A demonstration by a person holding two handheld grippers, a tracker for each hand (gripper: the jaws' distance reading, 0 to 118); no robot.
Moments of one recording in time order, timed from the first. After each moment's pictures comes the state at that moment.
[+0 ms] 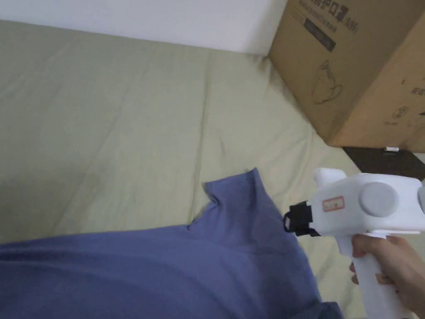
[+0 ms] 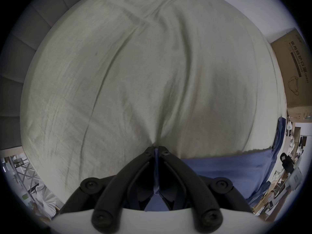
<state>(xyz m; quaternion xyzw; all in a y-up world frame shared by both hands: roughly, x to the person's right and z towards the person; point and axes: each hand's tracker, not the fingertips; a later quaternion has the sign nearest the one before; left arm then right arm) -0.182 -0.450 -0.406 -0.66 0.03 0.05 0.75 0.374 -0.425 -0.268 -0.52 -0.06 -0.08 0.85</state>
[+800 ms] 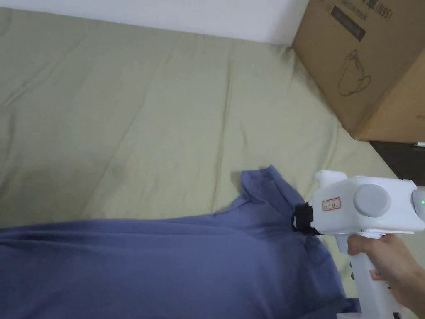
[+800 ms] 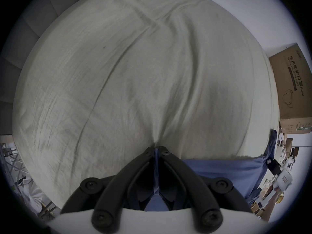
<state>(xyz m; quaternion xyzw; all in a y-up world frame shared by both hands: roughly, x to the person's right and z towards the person) -0.210 -0.462 -0.408 -0.64 0.02 0.12 0.75 0.362 -0.466 -0.280 -0.53 -0.06 -0.08 0.84</state>
